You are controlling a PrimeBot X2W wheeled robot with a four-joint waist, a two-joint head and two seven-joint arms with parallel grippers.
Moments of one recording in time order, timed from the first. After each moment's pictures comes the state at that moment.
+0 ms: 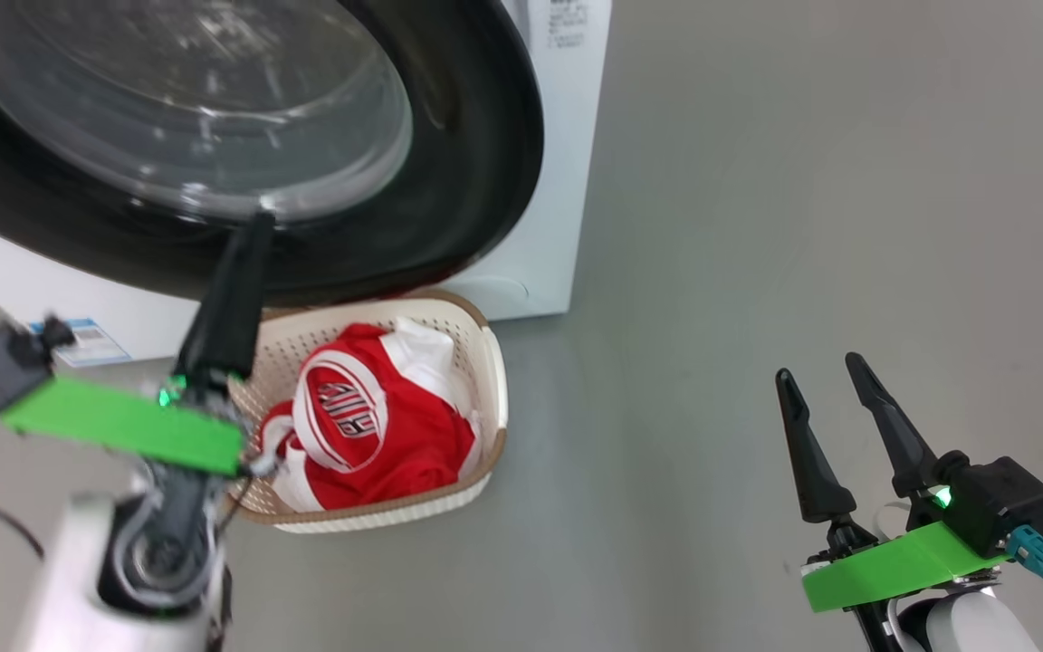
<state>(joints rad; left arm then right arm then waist) -0.47 0.14 -0.10 0.17 -1.23 -0.12 0.04 -0.08 -0.04 0.06 0.11 0.29 0.12 -0.26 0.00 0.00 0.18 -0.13</state>
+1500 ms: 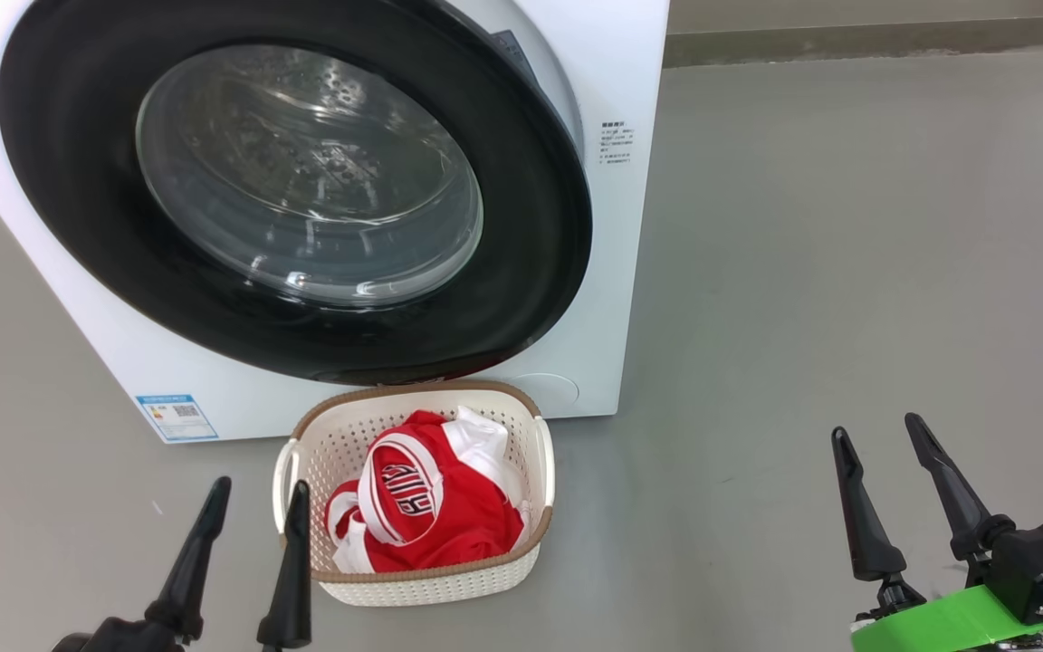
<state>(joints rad) 0.04 0.15 -0.12 -0.03 -0.28 0.03 -0.25 0.06 -0.04 -0.04 0.05 0.19 0.12 -0.26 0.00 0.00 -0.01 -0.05</state>
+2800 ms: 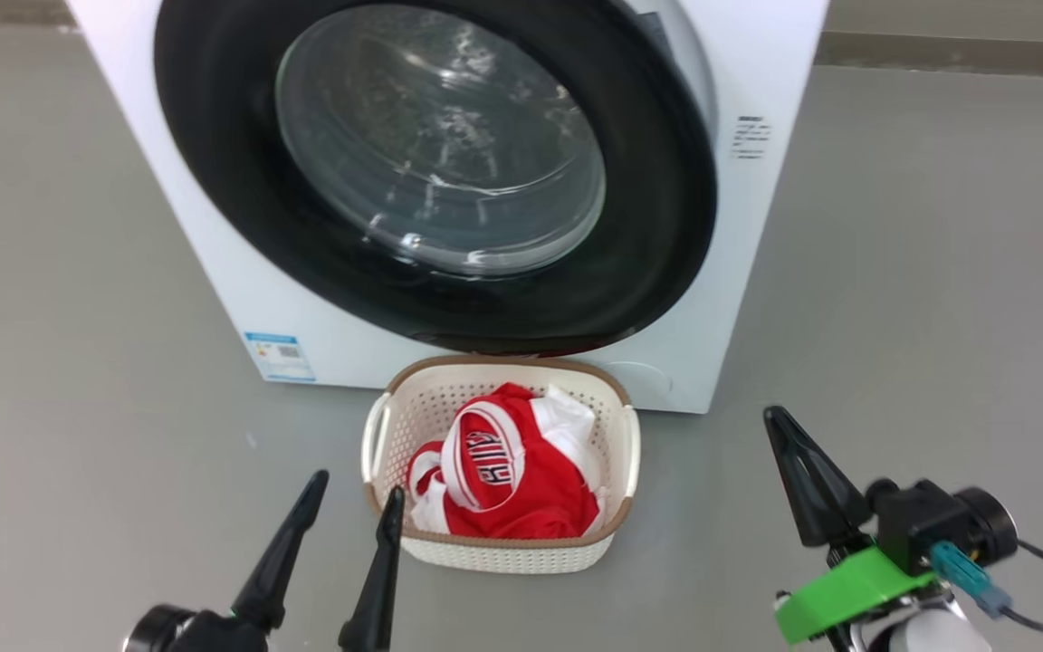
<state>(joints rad) 0.02 0.08 -0.20 -0.01 -0.19 -0.06 -0.25 -0.07 -0.04 0.10 0.21 0.14 0.12 -0.26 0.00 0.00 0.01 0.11</state>
